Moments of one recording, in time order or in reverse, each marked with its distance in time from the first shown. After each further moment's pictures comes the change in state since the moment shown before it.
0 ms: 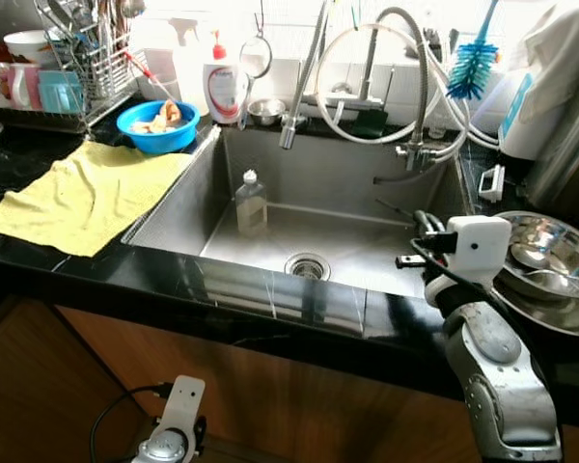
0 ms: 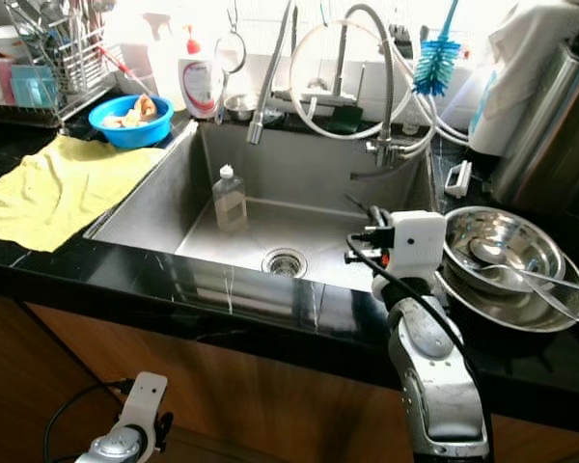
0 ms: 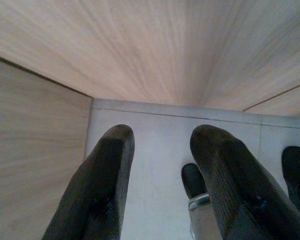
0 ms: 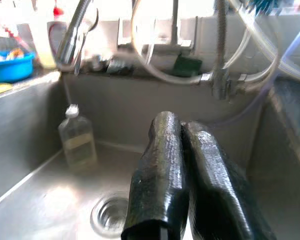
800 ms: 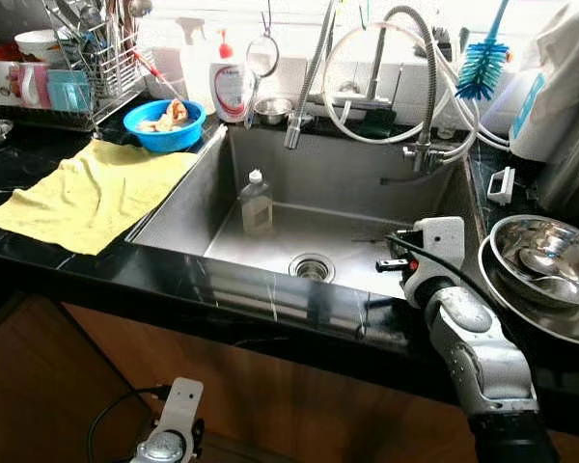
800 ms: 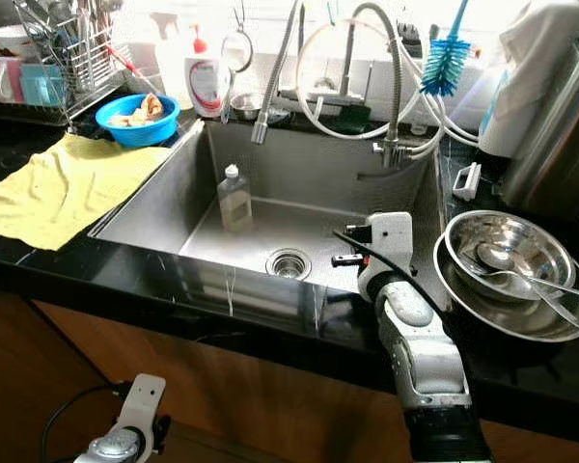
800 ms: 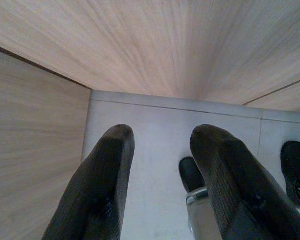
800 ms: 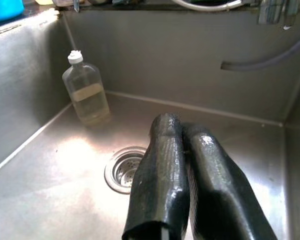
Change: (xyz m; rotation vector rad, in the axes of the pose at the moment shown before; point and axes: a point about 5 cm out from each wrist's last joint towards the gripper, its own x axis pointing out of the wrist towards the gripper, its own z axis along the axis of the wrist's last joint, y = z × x) left arm 0.000 0.000 -0.001 0.000 0.016 -0.004; right arm 0.034 0.002 -0.026 0.045 0.214 0.060
